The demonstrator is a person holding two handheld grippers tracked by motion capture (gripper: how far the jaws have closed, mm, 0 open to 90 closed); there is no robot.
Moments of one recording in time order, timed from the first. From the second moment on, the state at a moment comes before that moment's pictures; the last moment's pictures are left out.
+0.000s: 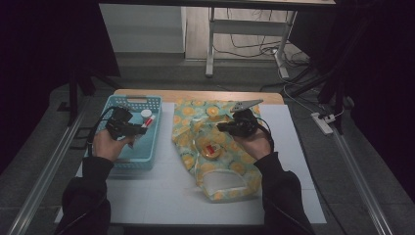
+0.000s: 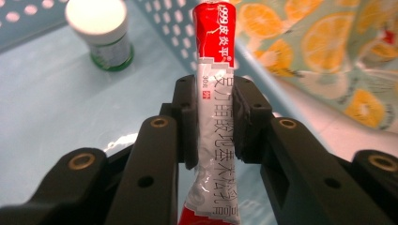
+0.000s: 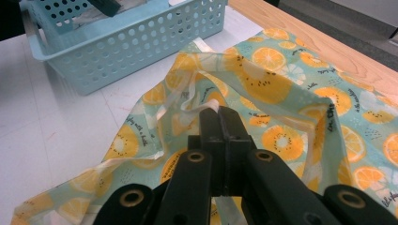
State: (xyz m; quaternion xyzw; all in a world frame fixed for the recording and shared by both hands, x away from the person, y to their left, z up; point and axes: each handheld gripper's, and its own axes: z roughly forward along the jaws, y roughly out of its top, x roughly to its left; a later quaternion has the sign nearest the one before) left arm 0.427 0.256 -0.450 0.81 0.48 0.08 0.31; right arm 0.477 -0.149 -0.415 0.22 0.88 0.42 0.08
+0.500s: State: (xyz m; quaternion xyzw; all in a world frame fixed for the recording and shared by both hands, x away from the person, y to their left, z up) left arm 0.405 0.221 -0.427 0.83 0.42 0.07 0.35; right arm 0.477 -0.150 -0.414 0.22 0.87 0.43 0.08
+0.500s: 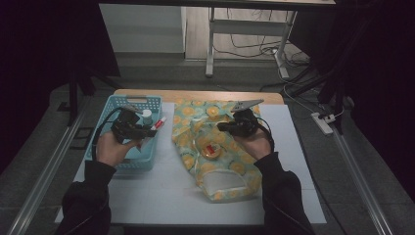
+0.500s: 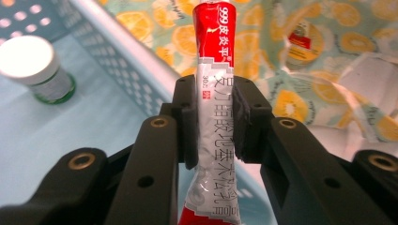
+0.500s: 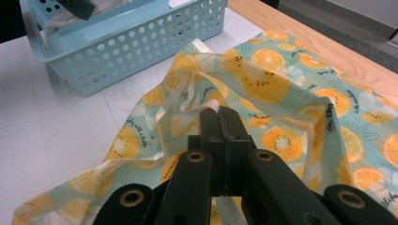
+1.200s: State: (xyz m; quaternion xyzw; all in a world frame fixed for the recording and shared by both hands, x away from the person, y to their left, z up) left arm 0.402 0.143 -0.431 0.87 0.34 0.02 0.36; right arm 0.476 -0.150 -0.413 0.22 0.87 0.43 0.08
